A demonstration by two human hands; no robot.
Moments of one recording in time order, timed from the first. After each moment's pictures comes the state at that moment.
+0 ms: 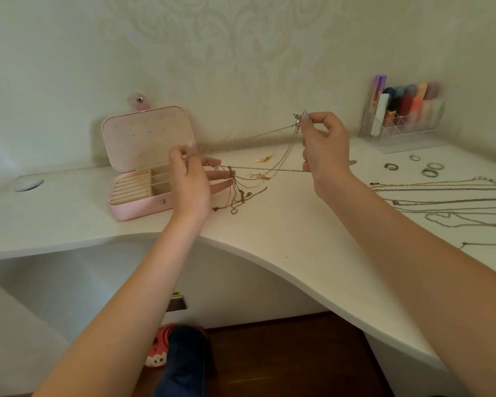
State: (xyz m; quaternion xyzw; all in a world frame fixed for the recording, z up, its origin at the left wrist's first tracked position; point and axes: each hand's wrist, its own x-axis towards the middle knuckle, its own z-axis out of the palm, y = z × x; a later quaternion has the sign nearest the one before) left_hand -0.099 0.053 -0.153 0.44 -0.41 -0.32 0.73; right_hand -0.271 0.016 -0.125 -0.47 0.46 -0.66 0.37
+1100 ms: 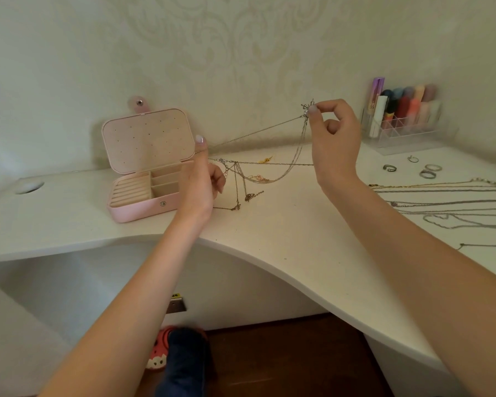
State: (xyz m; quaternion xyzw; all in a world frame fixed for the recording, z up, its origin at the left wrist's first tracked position) left_hand -0.104 0.060 -0.148 0.54 -0.49 -0.31 0.61; right_hand -0.280 0.018 -0.122 -0.51 0.43 -0.72 0.21
